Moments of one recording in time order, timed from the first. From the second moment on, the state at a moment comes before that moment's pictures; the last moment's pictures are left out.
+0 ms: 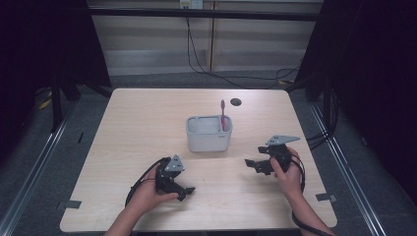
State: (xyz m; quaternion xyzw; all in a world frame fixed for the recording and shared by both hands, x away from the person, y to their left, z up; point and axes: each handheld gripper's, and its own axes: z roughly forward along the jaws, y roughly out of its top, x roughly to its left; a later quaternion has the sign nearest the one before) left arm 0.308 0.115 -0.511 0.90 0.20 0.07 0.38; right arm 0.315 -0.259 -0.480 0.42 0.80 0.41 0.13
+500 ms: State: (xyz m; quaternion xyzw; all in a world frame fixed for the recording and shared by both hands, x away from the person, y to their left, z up) left arm 0.308 0.115 -0.511 0.90 0.20 0.07 0.37; right arm 0.314 -0.257 -0.495 0.41 0.82 0.37 0.12
